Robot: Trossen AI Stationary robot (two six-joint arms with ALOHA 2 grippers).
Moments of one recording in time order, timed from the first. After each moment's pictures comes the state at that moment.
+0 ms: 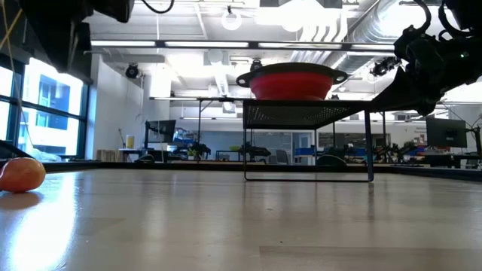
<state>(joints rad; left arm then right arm) -0.40 1.32 1.11 -1.06 -0.05 -0.89 0.30 0.71 0.21 -0.04 0.72 0.55</state>
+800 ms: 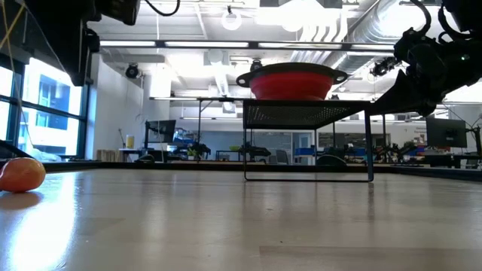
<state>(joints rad) -0.40 1.35 1.11 -1.05 -0.12 -0.87 0.30 0.71 0.21 -0.07 0.71 0.54</state>
